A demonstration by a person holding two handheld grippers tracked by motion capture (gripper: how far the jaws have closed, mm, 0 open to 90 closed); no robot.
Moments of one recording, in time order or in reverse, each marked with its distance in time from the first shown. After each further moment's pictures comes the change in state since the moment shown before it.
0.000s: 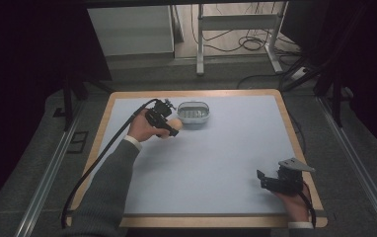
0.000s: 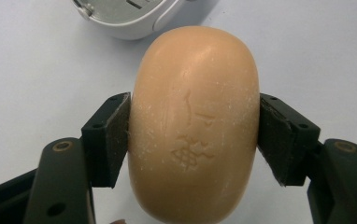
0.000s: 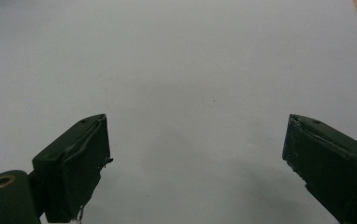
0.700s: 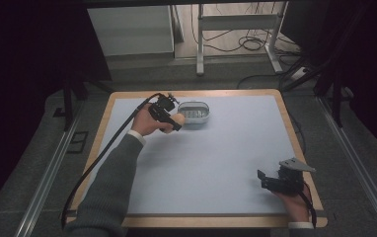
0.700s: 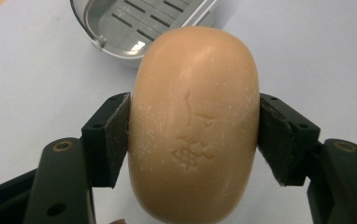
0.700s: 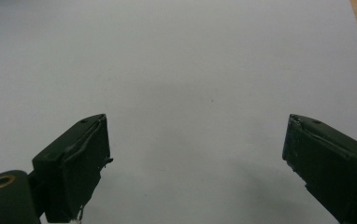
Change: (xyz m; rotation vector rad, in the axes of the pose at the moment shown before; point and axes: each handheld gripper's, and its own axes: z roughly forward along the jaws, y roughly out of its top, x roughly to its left) left arm 0.008 0.020 0.000 -0.007 -0.001 -0.001; right arm 0.000 0.000 -0.001 -0.001 -0.002 0.002
